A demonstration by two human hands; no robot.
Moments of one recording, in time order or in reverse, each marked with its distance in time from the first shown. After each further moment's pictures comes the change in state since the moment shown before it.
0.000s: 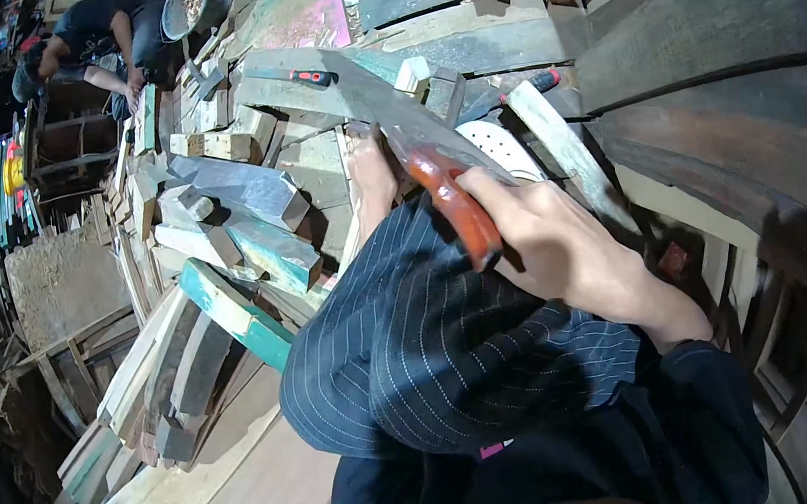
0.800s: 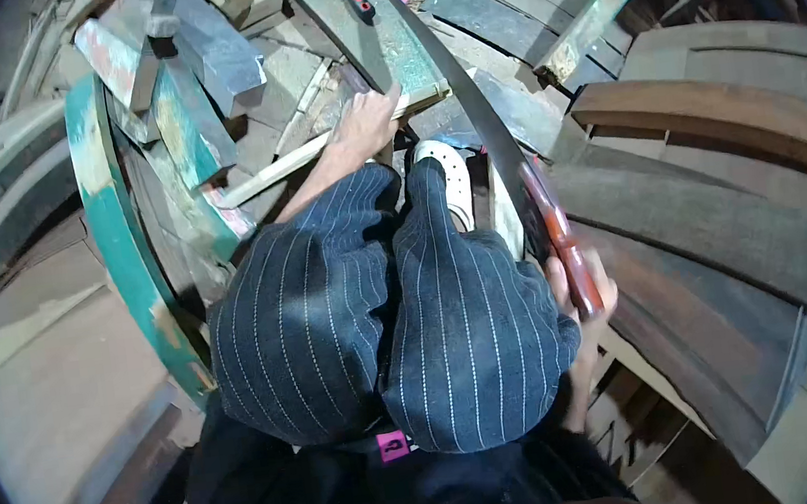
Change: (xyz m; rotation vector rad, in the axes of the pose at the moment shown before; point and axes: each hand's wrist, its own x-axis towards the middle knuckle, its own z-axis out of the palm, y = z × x) left_hand 0.006 0.020 -0.012 0.040 -0.036 -0.004; right_hand -0.043 0.023 -0.010 -0.358 0.383 0.168
